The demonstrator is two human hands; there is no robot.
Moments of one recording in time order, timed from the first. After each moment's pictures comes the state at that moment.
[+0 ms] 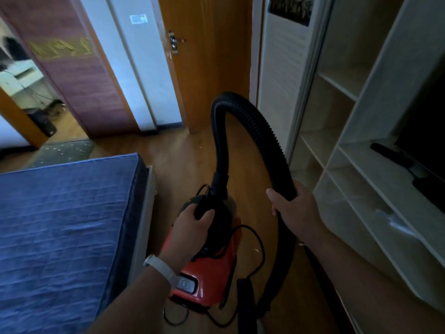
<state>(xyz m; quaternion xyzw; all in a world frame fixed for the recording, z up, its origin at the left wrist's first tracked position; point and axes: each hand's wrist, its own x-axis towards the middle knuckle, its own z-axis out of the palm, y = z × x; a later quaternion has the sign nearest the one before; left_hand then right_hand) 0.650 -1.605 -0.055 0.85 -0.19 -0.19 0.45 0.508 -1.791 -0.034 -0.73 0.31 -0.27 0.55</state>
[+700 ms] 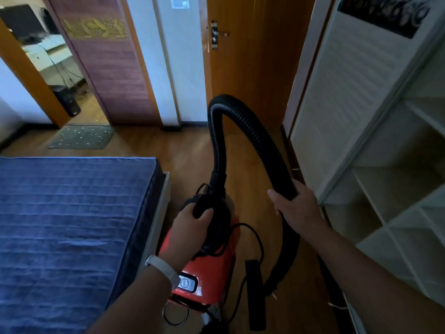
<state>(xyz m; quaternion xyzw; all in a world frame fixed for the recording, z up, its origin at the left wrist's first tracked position) 0.916 -1.683 -0.091 0.86 -0.09 -0.14 0.49 0.805 -1.898 -0.056 -0.79 0.25 -0.18 0.52</state>
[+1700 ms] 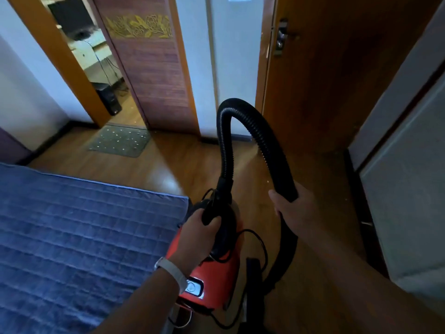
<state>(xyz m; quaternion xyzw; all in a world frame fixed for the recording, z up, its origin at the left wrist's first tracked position) 1.349 -1.765 -0.106 0.89 -0.02 -0.11 0.43 1.289 -1.985 -0.071 -0.80 0.19 -0.14 0.55</state>
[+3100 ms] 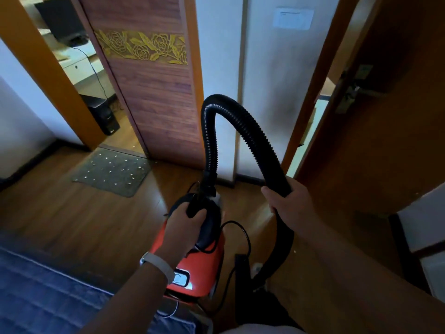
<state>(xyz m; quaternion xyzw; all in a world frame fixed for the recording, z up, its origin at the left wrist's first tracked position) 1.933 -1.817 -0.096 0.89 0.04 -0.10 0.44 1.880 -2.050 -0.051 -0.81 0.14 -0.10 0.56</state>
